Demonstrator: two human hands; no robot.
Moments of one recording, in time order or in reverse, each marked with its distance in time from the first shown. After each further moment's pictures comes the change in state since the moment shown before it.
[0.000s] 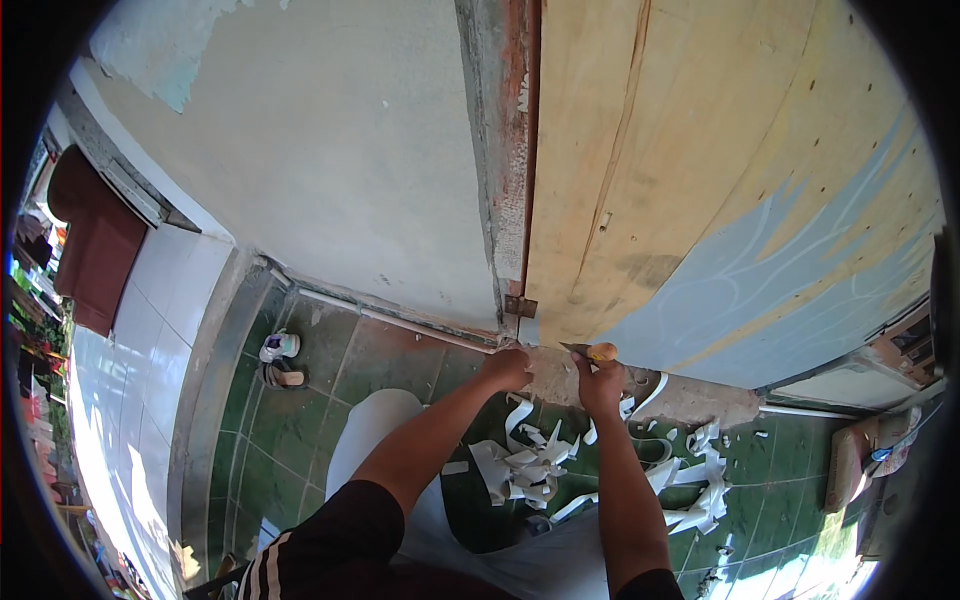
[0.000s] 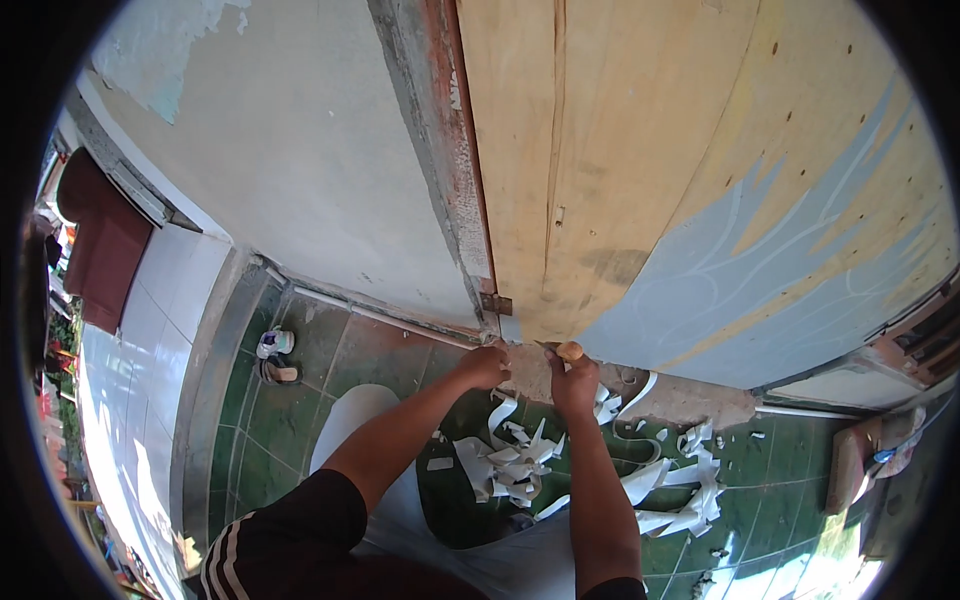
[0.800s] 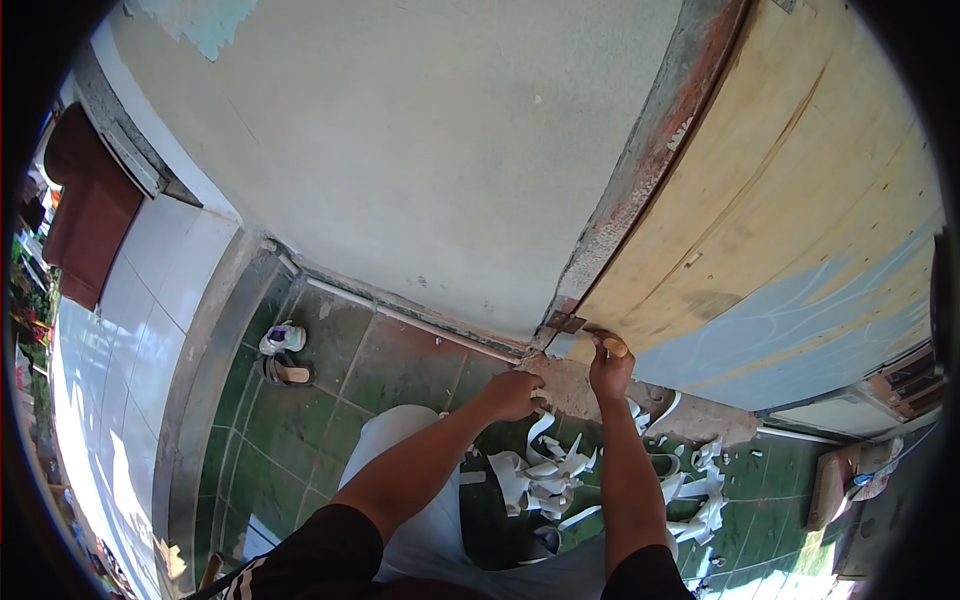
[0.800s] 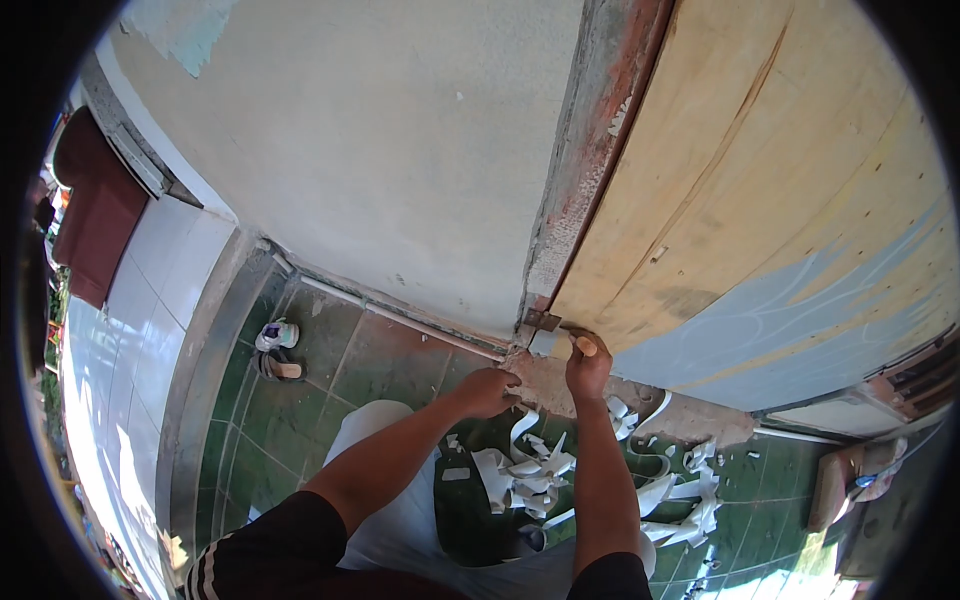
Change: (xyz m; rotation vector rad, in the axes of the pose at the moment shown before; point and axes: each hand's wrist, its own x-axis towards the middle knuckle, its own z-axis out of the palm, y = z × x) left_hand -0.080 -0.021 -0.062 -0.144 -0.019 0.160; right_hand 0.052 0.011 0.083 -0.169 0.176 -0.349
